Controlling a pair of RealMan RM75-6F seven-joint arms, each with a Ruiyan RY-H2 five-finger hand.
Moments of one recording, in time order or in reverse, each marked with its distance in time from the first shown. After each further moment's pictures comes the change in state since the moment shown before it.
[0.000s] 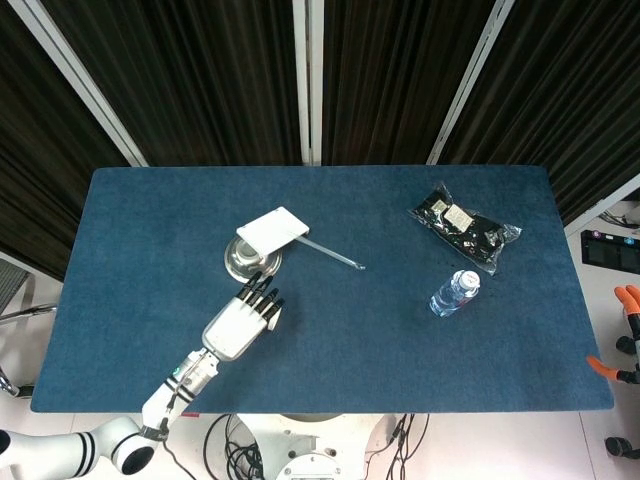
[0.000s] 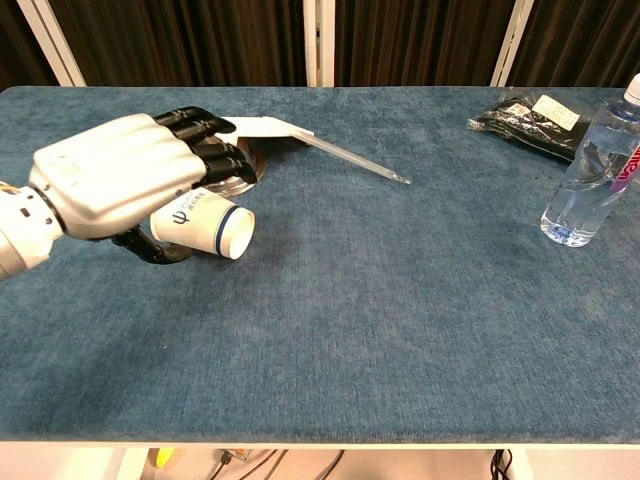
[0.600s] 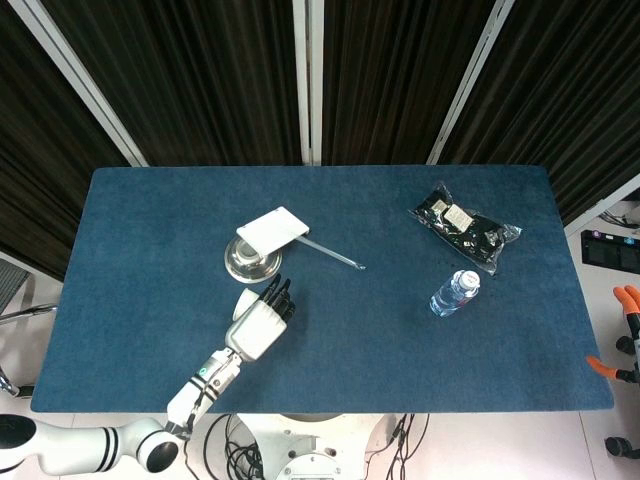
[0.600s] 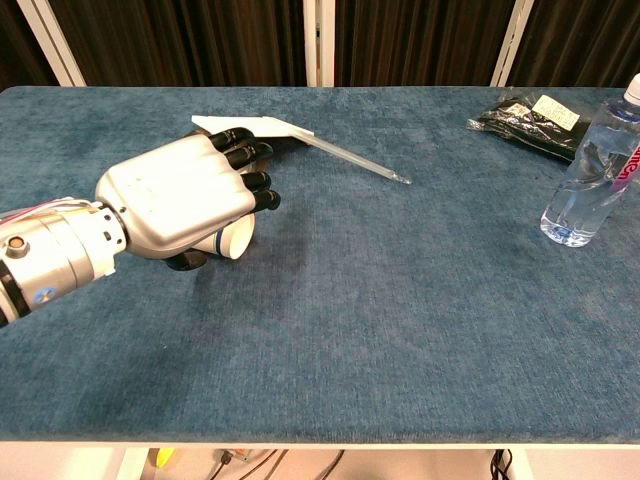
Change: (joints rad) left arm -0.073 -0.073 -0.023 -0.036 -0.190 -0.065 0.415; right arm 0.007 -0.008 -0.001 0.015 0.007 -0.020 0.005
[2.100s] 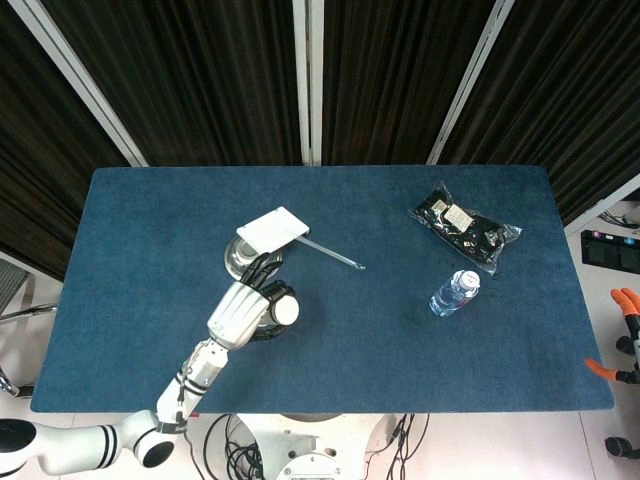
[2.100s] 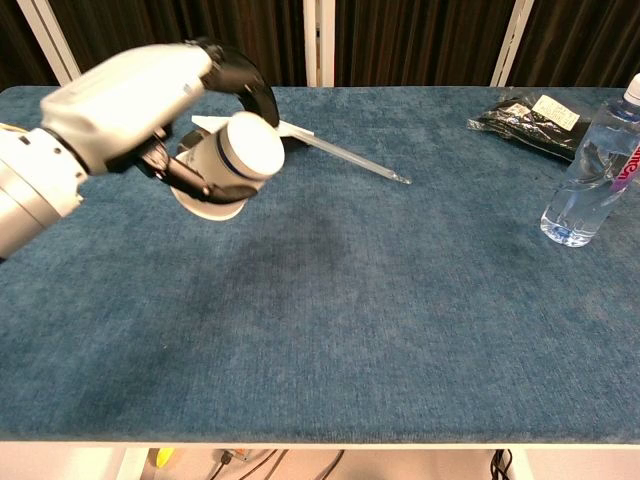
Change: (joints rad) left arm 0.036 -0.014 -0.015 0.103 0.226 0.302 -1.049; right arm 0.012 0.026 -0.014 -0.008 -0.008 -0.046 0.068
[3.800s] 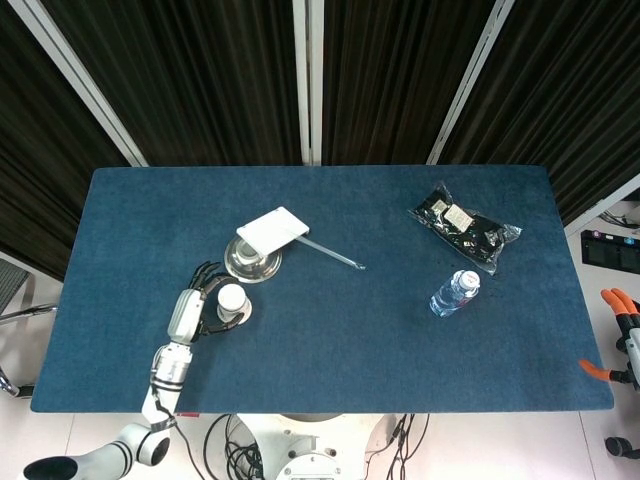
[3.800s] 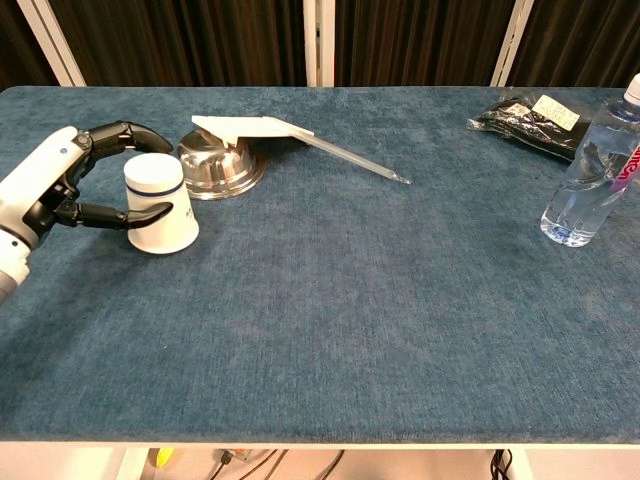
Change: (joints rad) left arm 0.181 -0.287 -0.021 0.671 -0.035 0.070 -0.882; right arm 0.018 0.014 -0.014 -0.015 -0.011 -0.024 0.002
